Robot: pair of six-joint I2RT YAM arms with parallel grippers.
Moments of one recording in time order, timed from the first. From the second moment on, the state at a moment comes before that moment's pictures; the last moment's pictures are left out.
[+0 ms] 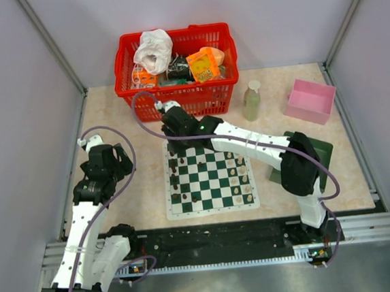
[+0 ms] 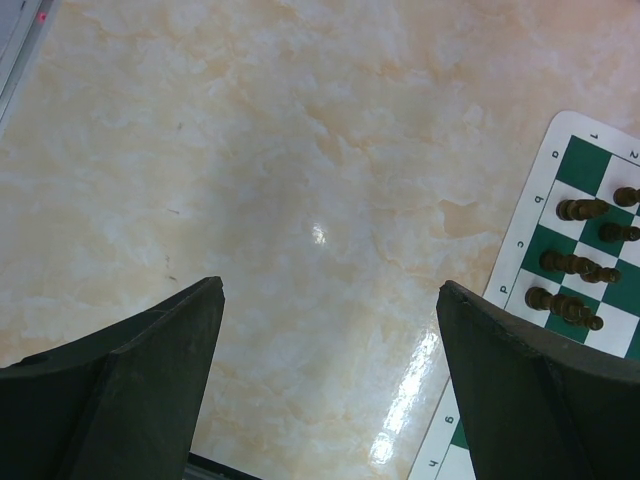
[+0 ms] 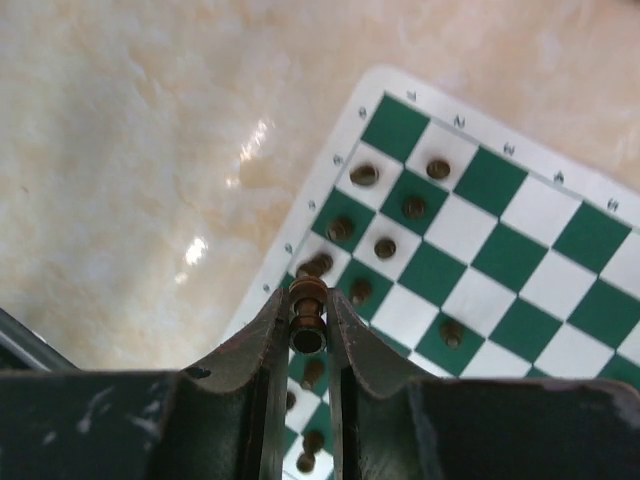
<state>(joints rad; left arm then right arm) -0.09 0.77 0.76 -0.73 -0.31 -0.44 1.00 1.96 1.74 -0.59 0.16 0.44</state>
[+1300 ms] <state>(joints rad) -0.09 0.77 0.76 -0.73 -0.31 -0.44 0.91 2.45 2.20 -0.63 0.18 0.38</state>
